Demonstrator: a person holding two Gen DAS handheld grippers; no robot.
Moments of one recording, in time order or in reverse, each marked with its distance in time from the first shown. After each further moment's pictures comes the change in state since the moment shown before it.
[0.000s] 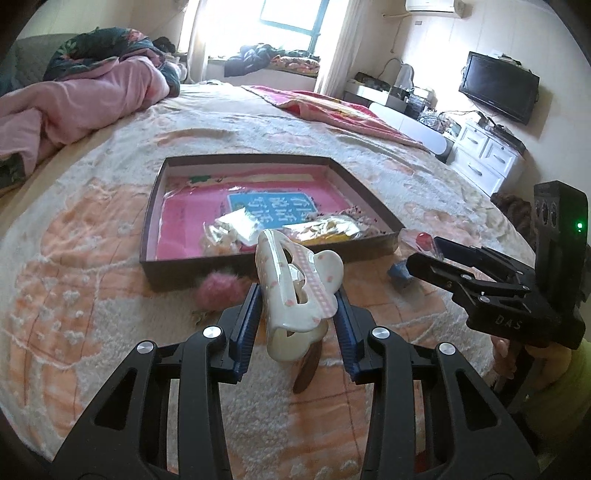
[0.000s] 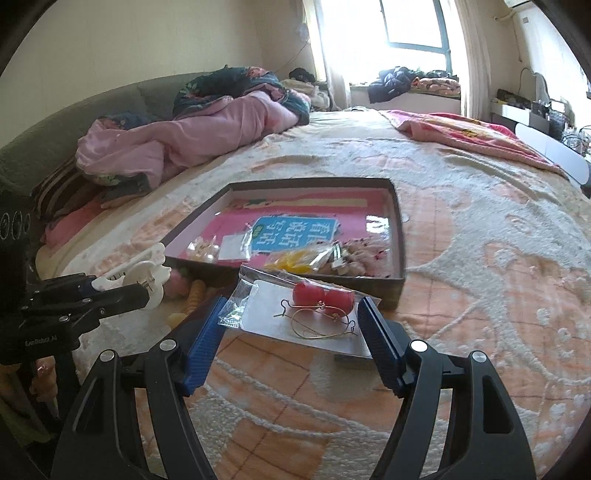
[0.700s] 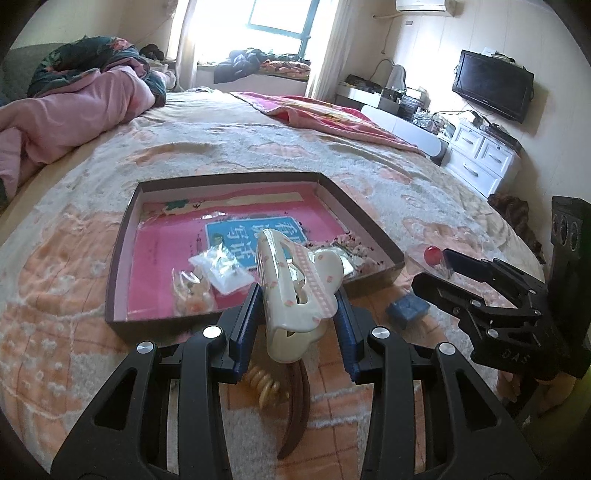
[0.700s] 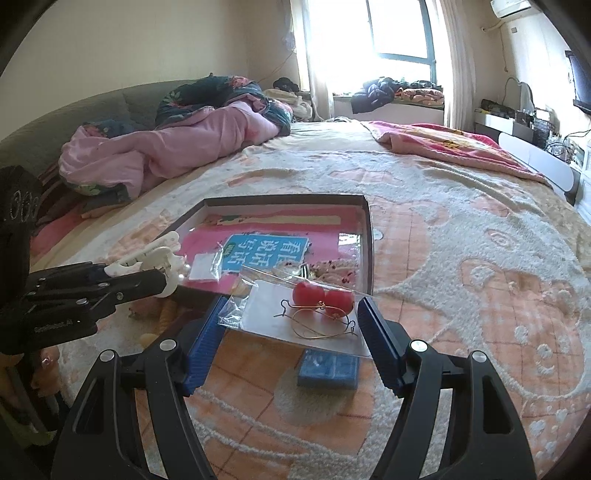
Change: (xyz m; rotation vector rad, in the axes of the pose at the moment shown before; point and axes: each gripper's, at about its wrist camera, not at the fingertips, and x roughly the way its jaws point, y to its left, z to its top) left arm 0.033 -0.010 0.031 0.029 -0.017 -0.019; right arm 0.006 -0.015 0.015 -0.002 -0.037 -0.072
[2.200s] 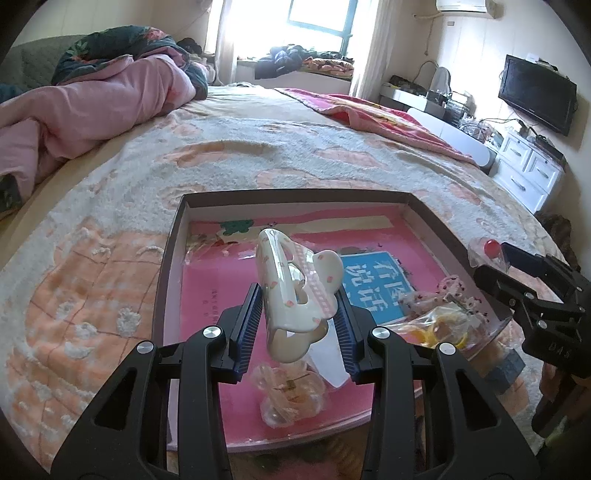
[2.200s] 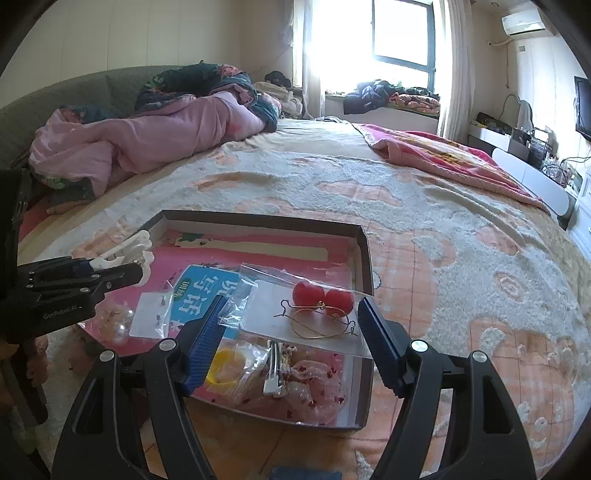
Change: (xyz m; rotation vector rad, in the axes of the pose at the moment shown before) left arm 0.063 0.075 0.038 -0.058 0.011 0.150; right arm 0.085 -0.005 0.049 -0.069 0.030 -0.096
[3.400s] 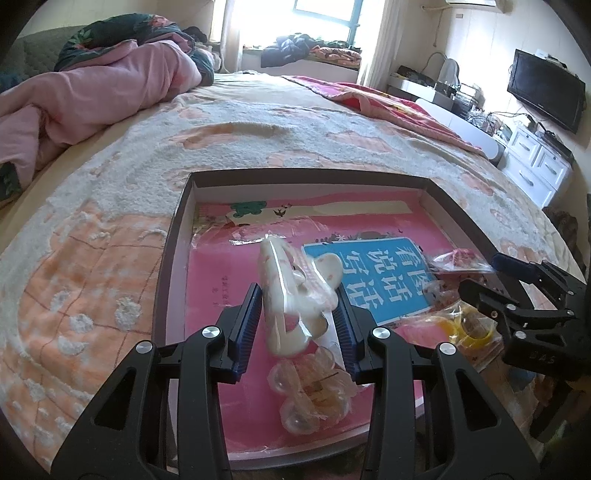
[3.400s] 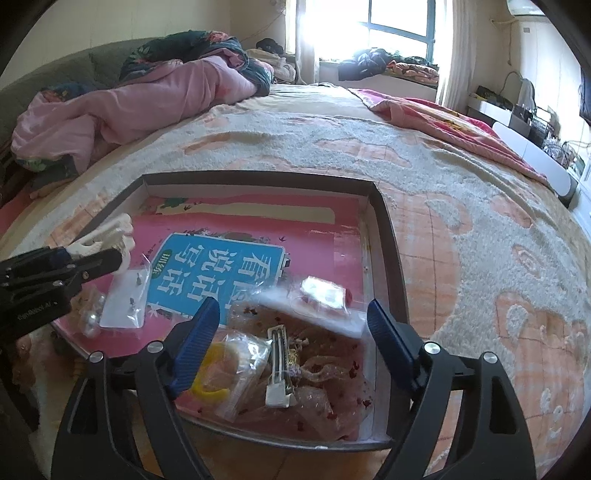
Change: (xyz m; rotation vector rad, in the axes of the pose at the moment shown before) left arm 0.015 0.012 -0.006 -0.009 0.046 0.017; right arm 0.038 0.005 -0.010 0.035 0.127 -0.008
